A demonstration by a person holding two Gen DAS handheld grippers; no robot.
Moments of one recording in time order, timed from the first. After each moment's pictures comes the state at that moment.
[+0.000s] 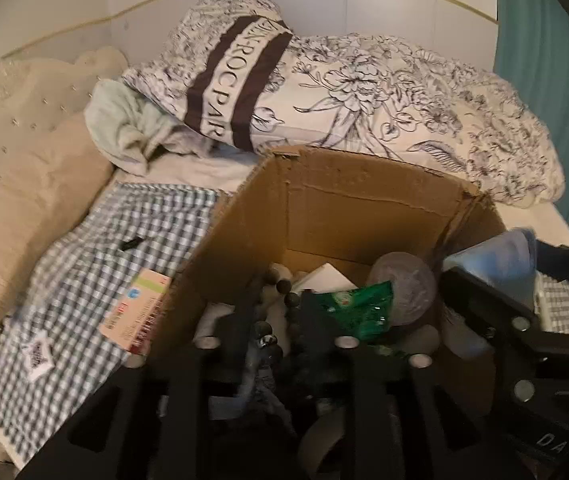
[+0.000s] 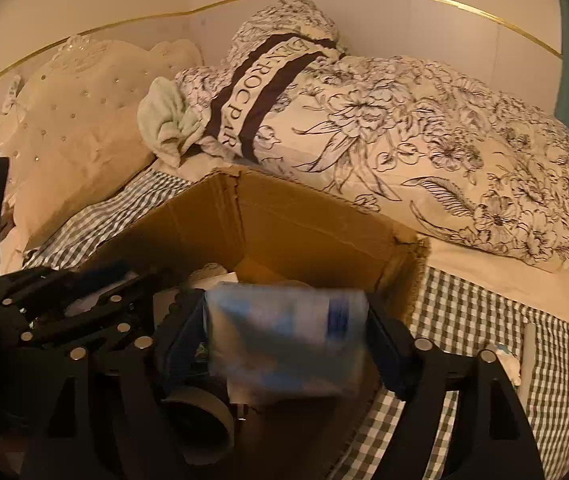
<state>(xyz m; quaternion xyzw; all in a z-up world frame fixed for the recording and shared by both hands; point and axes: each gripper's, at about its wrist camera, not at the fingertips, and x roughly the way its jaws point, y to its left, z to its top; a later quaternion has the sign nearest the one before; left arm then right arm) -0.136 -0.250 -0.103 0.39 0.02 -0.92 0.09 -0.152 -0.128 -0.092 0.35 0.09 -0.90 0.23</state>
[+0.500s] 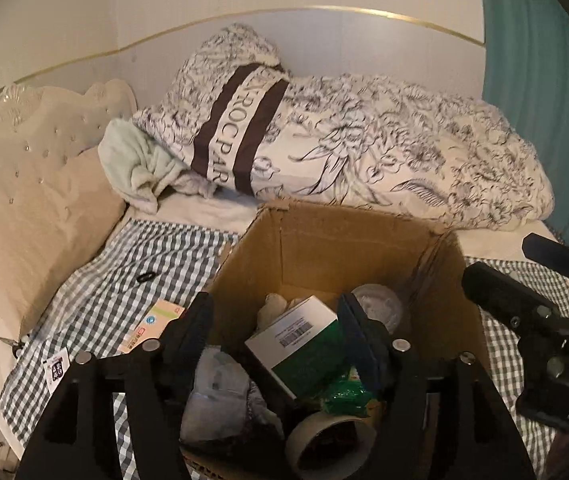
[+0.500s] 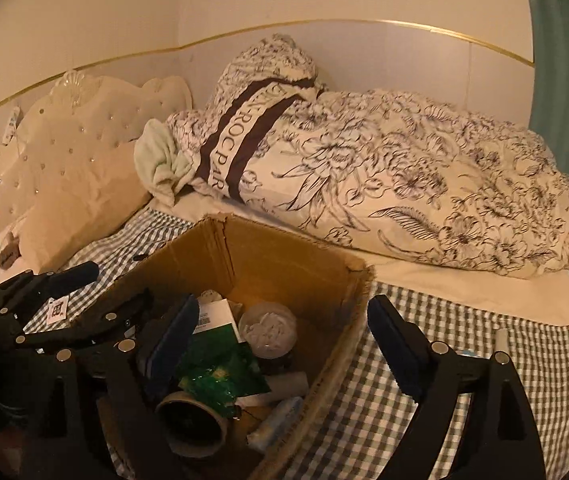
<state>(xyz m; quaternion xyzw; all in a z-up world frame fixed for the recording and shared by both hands) -0.108 -0.235 -0.058 0.33 0.01 -0.94 0.09 -0.124 -0.091 -0.043 0.30 0.06 -0.93 0.21</state>
